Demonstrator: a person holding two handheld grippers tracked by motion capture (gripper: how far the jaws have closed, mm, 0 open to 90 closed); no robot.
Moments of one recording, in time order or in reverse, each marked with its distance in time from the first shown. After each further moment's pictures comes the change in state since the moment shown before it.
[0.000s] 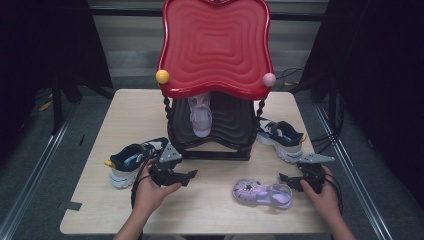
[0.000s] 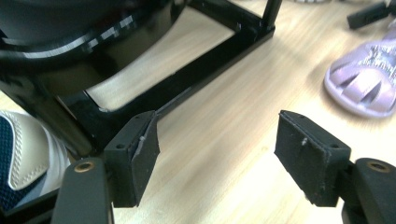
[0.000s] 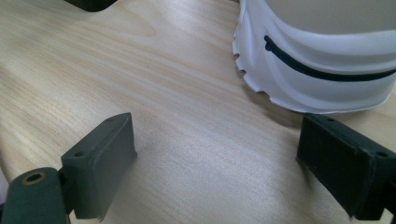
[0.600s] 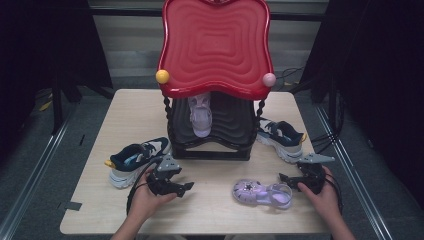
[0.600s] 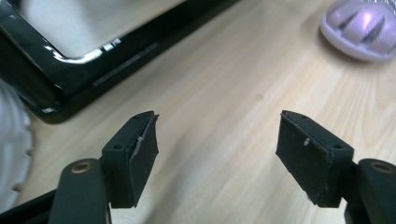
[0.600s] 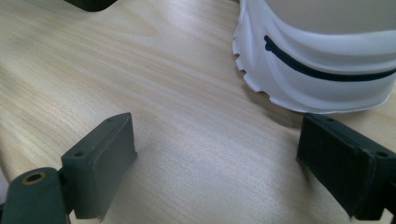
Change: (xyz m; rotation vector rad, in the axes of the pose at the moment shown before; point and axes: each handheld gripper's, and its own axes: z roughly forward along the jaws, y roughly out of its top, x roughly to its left) left arm 0.003 -0.032 0.008 0.079 -0.069 0.032; right arm 0.000 0.000 0.000 0.000 0.000 0.000
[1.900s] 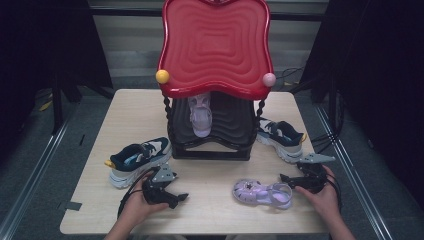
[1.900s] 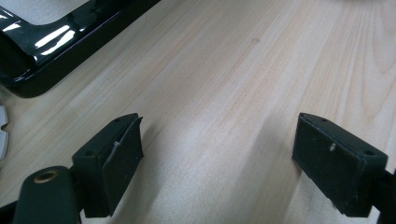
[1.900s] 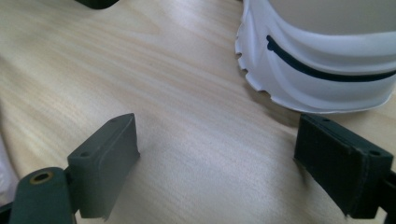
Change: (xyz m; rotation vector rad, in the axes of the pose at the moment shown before) left arm 0.007 -0.028 0.003 0.003 -0.054 0.116; right arm -0.002 0.000 -0.004 0.012 0.012 -0.019
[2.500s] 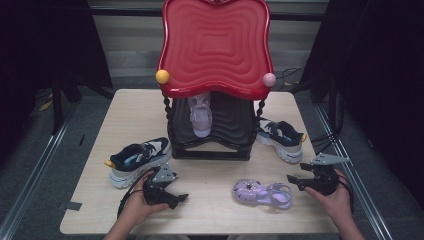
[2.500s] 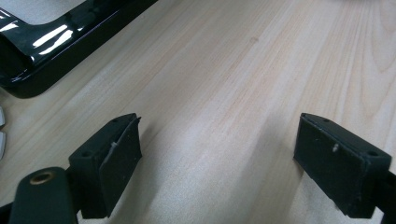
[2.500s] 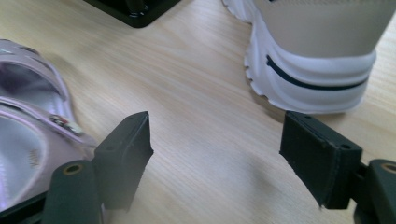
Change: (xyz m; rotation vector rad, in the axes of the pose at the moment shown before) left arm 0.000 0.000 -0.001 0.017 0.001 0.011; right arm 0.001 0.006 -0.036 -0.044 0.087 -0.028
